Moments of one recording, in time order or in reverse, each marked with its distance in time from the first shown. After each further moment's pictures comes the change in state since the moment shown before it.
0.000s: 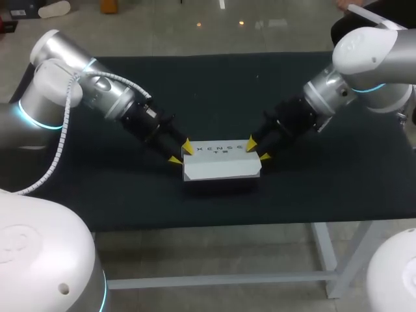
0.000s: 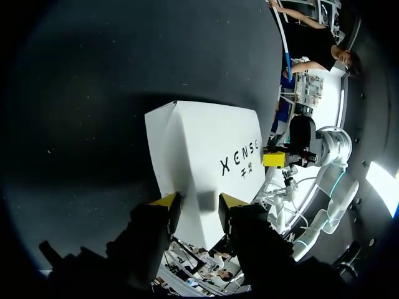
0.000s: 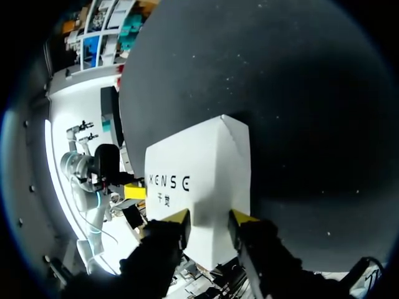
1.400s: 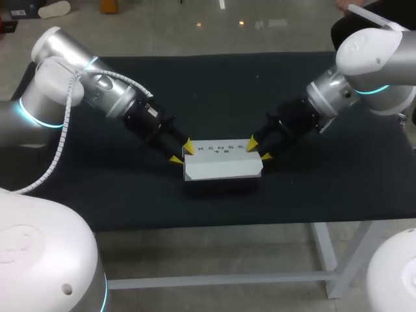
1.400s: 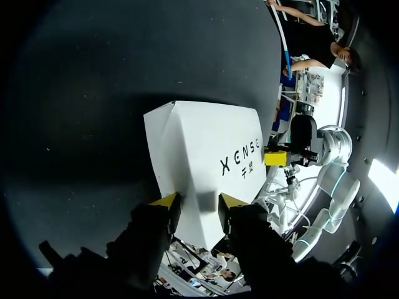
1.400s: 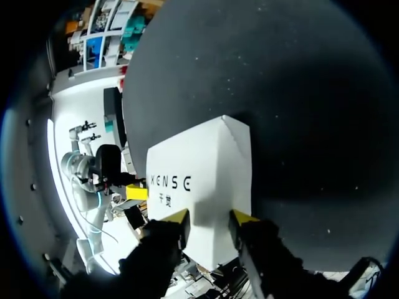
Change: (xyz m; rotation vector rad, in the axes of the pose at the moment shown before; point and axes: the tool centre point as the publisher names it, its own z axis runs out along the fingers) left arm 0.005 0.003 0.000 0.002 -0.015 0.015; right arm 0.002 -0.003 -0.004 -0.015 0.018 -0.009
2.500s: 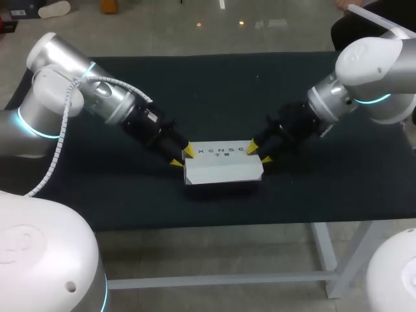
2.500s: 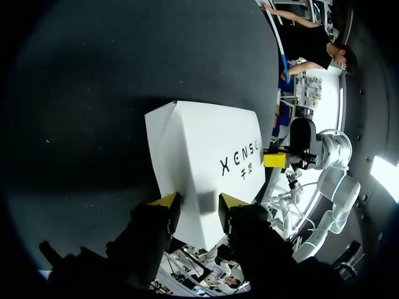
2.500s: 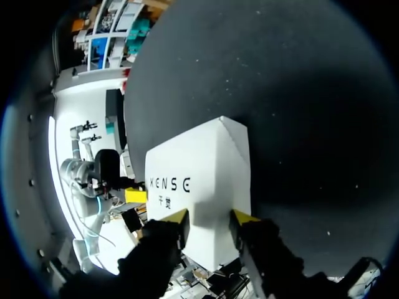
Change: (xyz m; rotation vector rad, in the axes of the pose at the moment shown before) left arm -0.004 0.006 0.006 0.066 -0.006 0.026; right arm -0.006 -0.003 0.004 -0.050 -0.002 -0.027
